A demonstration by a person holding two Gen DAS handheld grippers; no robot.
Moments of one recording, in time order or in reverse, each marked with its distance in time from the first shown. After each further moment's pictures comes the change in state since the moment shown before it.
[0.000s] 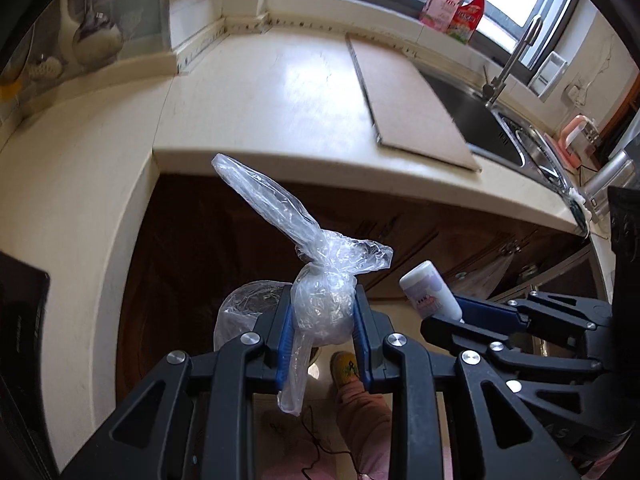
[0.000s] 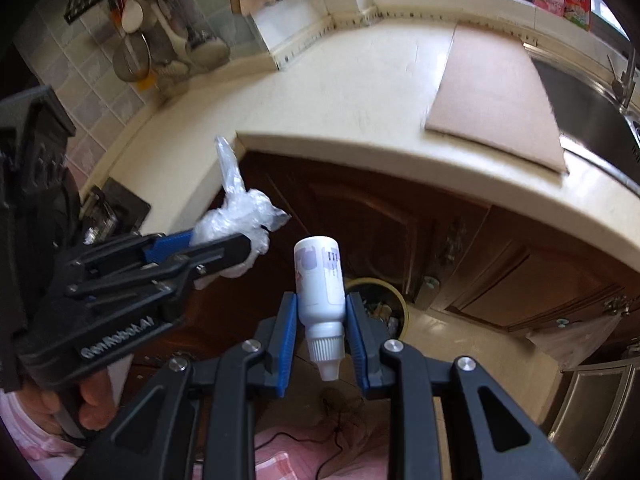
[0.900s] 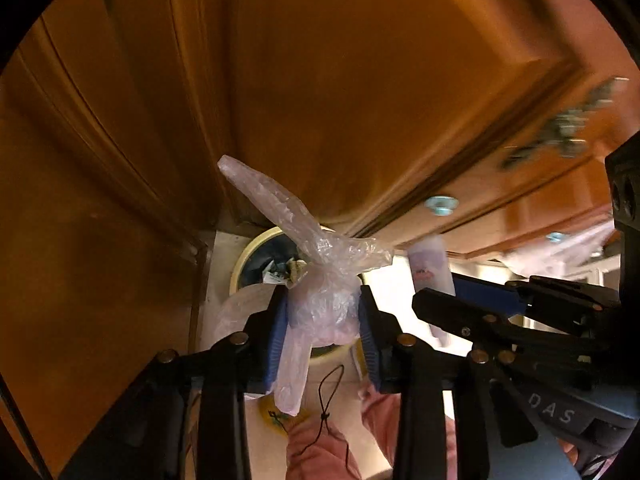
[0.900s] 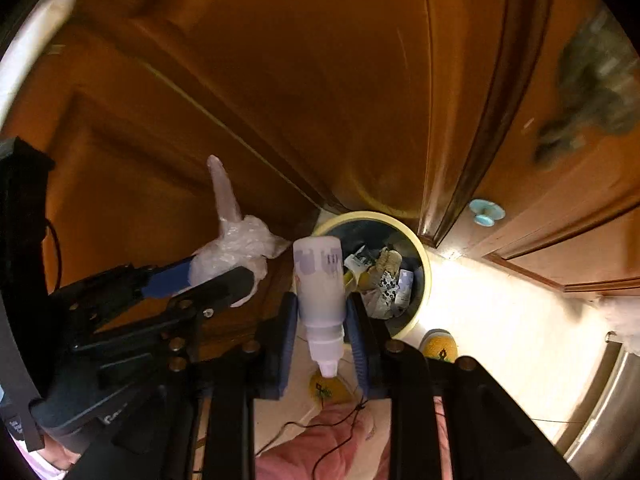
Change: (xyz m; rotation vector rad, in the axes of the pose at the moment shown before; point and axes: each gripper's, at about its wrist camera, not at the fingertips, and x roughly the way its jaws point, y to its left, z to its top) left arm 0.285 0.090 -0.090 -0.107 0.209 0.048; right arm 0.286 -0.085 -0.046 0.102 0.241 0.028
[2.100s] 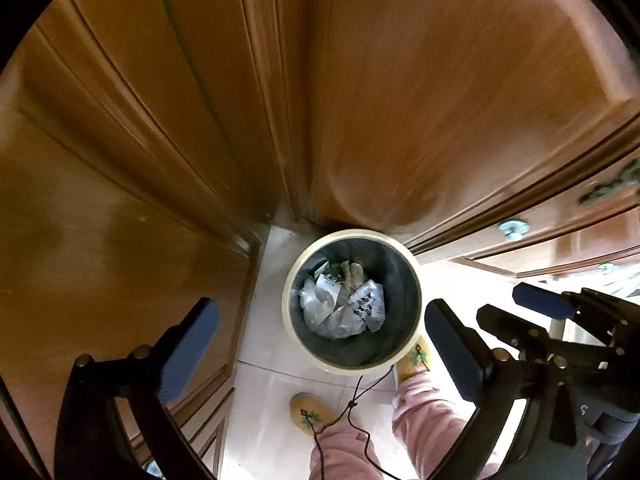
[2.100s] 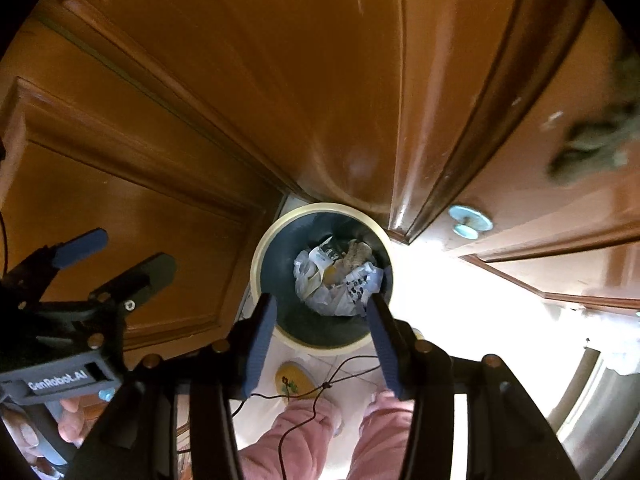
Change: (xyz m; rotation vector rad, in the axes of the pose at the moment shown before) left arm -0.002 0.026 0.018 -0.081 0.006 0.178; right arm 0.017 -0.012 0.023 -0.037 0.066 -0.099
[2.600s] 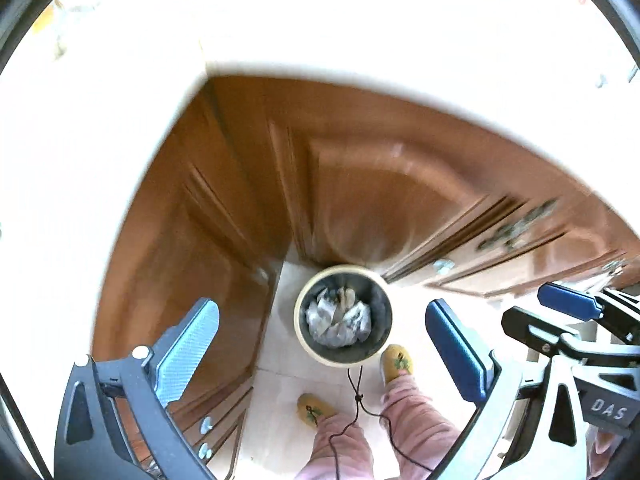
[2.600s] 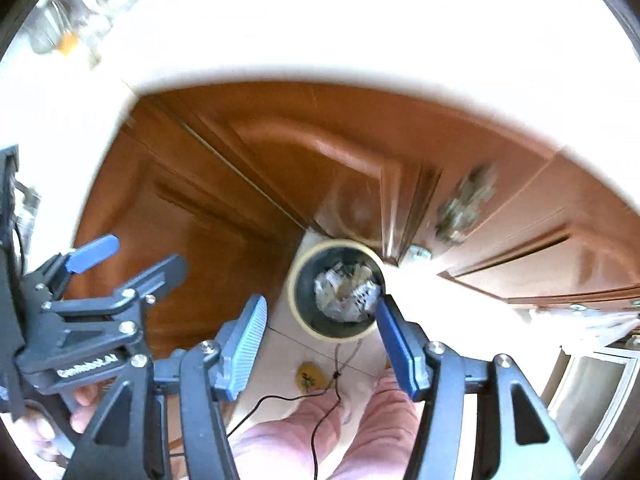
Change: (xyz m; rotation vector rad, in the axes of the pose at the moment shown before) left arm -0.194 -0.015 0.027 0.013 -0.124 0.025; right arm -0.198 0.033 0.004 0.007 -0.122 0.009
